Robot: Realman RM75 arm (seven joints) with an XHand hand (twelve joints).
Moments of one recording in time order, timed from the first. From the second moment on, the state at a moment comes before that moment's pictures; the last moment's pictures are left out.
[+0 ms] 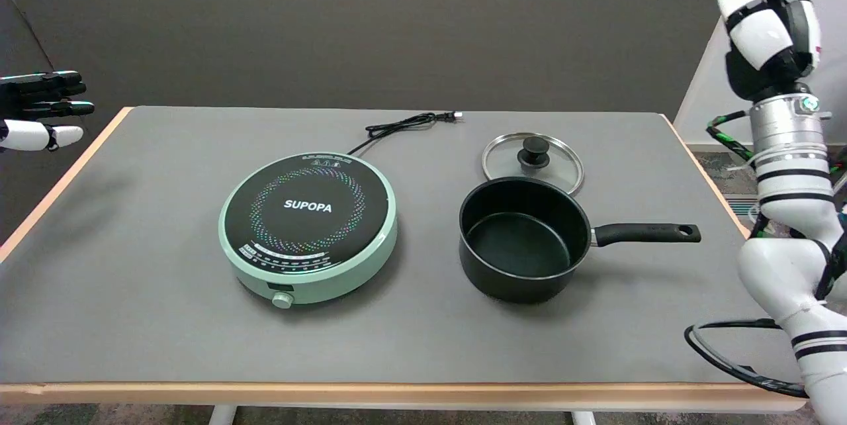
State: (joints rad) arm 0.00 -1.18 -1.01 1.54 0.12 0.39 1.92
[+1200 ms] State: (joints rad) arm -0.12 -1.24 -0.87 1.76 -0.49 0.48 1.45
